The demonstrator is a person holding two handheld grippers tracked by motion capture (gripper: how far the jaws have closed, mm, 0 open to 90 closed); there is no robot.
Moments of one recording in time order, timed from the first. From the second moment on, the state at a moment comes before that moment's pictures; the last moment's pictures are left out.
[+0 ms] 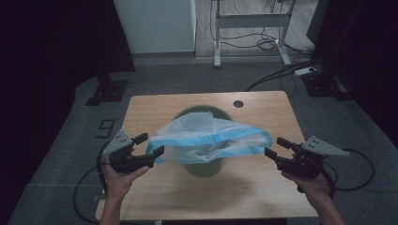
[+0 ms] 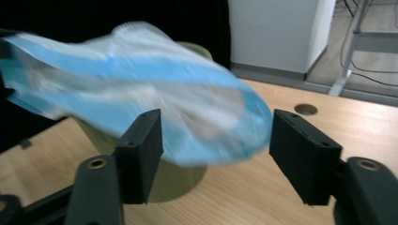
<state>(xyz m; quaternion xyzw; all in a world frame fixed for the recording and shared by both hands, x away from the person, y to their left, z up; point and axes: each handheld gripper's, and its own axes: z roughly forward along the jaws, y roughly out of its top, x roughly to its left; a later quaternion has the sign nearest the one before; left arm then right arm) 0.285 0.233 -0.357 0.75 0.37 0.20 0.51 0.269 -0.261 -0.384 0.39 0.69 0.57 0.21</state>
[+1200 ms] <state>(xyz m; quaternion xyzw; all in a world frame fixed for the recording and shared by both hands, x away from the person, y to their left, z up) 0.335 0.238 -0.362 0.75 0.38 0.17 0.52 0.359 -0.232 -0.390 0.31 0.75 0.55 0.17</state>
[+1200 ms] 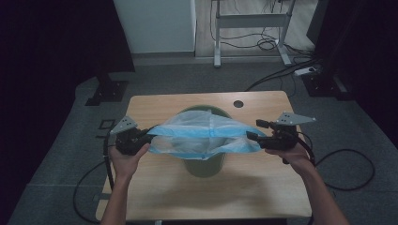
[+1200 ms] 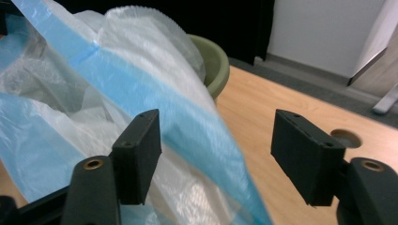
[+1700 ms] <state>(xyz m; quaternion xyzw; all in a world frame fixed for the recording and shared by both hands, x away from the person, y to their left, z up) 0.350 0.241 -0.361 0.74 0.39 0.16 0.52 0.371 -0.225 -0.380 0.35 0.71 0.57 0.22</state>
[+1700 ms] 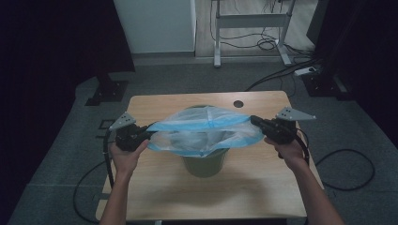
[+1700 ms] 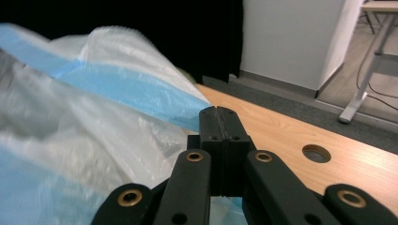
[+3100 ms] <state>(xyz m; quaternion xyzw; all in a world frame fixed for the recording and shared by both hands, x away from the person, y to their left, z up) 0.426 0.235 -0.428 0.75 0.48 0.06 0.46 0.473 -0.173 -0.468 0.49 0.74 0.44 0.13</state>
